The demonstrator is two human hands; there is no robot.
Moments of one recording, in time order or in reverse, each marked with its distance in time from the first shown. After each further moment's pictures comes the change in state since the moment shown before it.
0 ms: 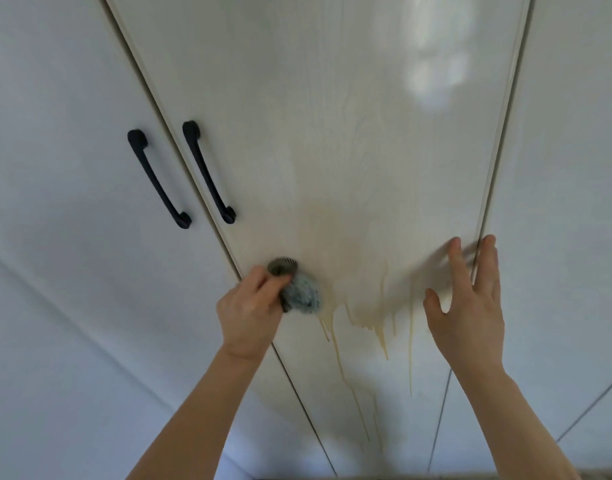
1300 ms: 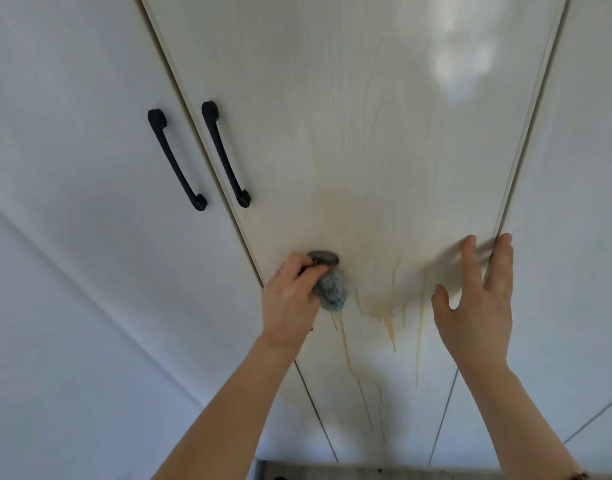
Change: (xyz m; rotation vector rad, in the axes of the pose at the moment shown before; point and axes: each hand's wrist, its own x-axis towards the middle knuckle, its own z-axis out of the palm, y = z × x) left_hand -0.002 0.043 0.006 -0.197 -0.109 -0.070; right_hand -0.006 0.001 0.010 0.023 0.012 0.012
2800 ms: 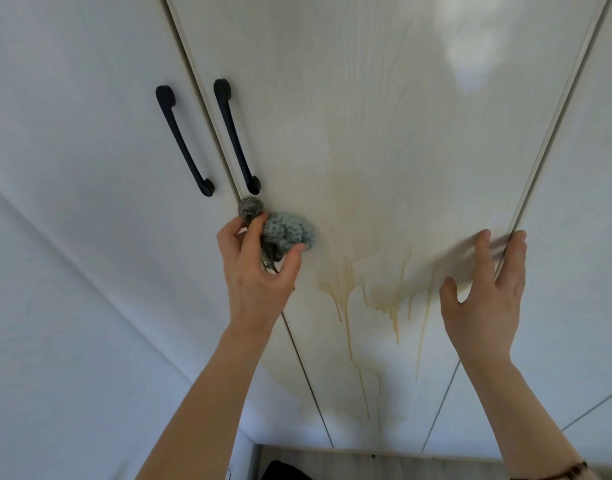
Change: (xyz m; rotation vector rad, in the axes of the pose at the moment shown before) left_hand 0.009 -0.036 -0.028 -0.183 0.248 -0.302; right_hand -0.001 0.000 0.007 -0.018 0.036 0.026
